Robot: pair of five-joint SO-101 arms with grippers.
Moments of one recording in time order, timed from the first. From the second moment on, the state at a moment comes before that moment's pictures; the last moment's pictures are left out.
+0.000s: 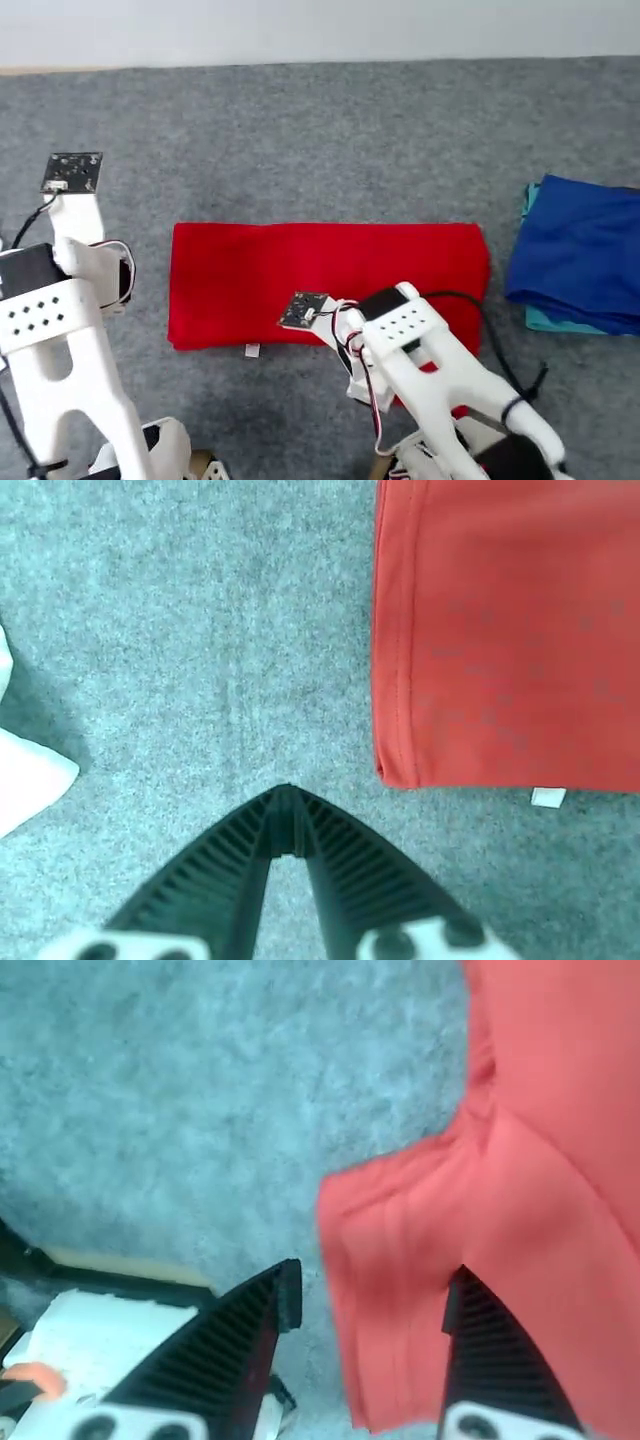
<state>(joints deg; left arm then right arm) -23.8 -30.5 25.8 93.1 -8.5 -32.2 -20.6 55.2 75.9 33.9</state>
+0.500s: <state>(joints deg) -23.8 -30.5 25.8 93.1 -8.5 -32.0 -8.8 52.4 67.7 33.9</state>
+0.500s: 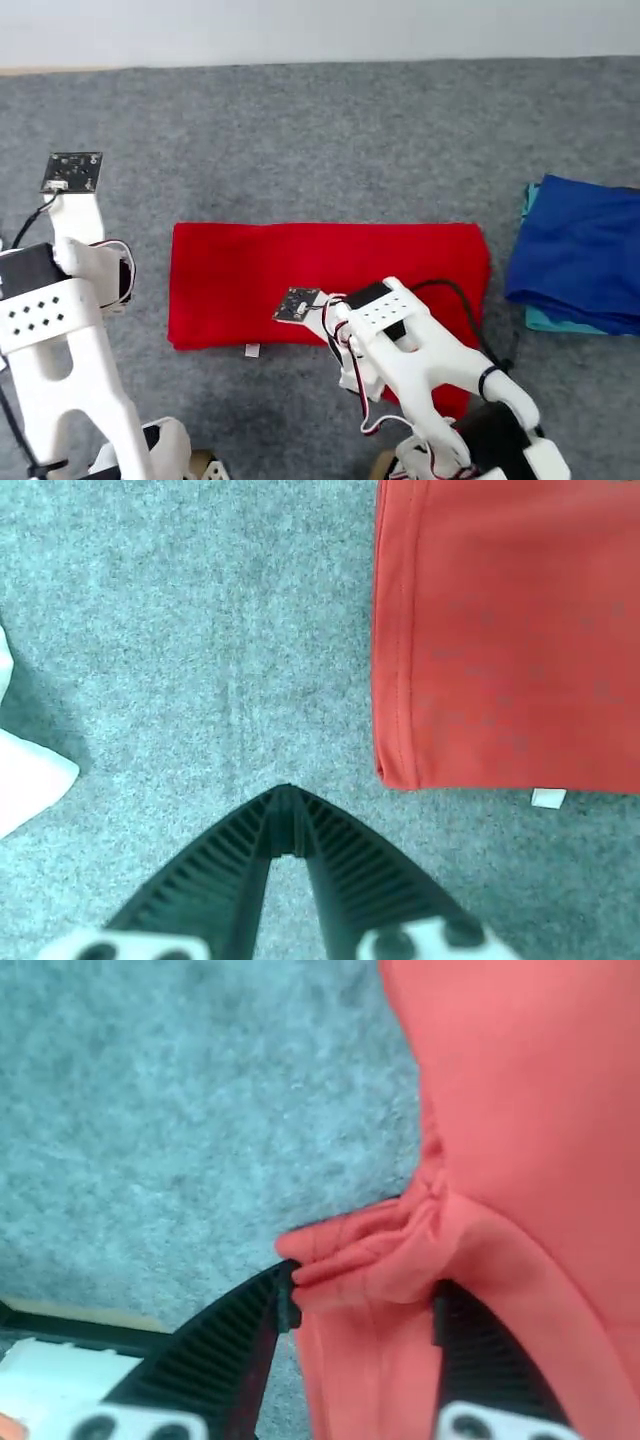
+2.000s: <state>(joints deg) -21.1 -30.5 23.5 98.1 -10.3 -17.3 16.6 5.1 78.8 48.2</state>
